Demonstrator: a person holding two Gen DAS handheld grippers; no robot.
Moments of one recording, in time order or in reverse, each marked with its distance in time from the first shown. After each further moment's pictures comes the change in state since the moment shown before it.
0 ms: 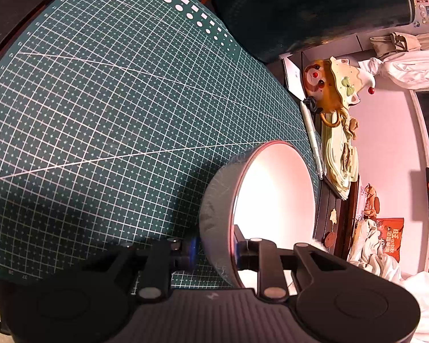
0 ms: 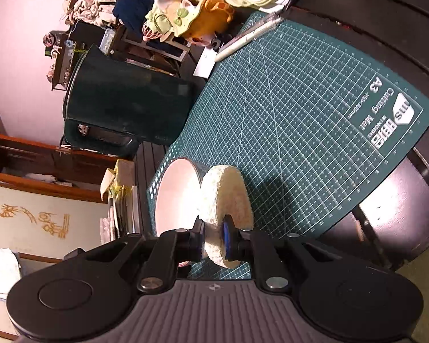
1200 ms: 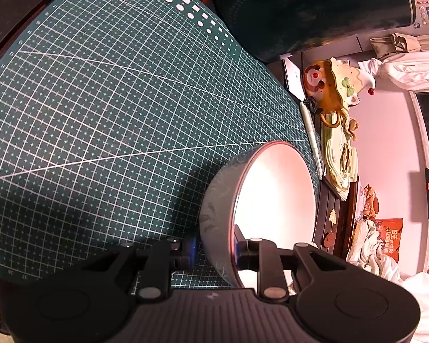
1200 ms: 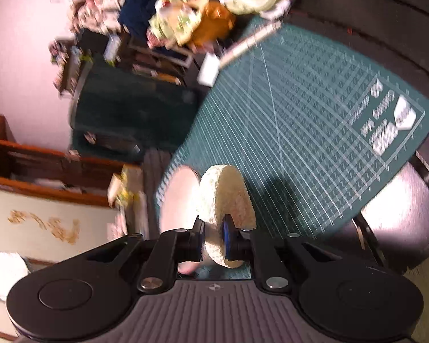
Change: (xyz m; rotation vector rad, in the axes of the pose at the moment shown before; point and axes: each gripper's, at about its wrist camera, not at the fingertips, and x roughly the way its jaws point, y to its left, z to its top) left arm -0.001 -0.002 -0.002 -0.004 -0.001 -0.004; right arm 0.009 -0.008 0.001 0.005 0.029 0.009
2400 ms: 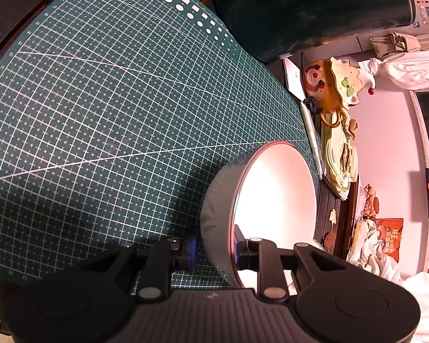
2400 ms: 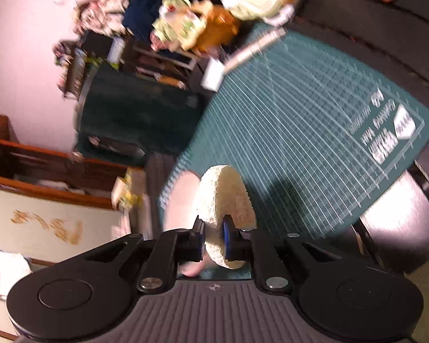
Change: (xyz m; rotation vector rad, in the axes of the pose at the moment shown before) left arm 0.003 -0.001 0.001 0.004 -0.002 0.000; right arm -0.004 -0.002 0.003 -0.002 -0.005 0.006
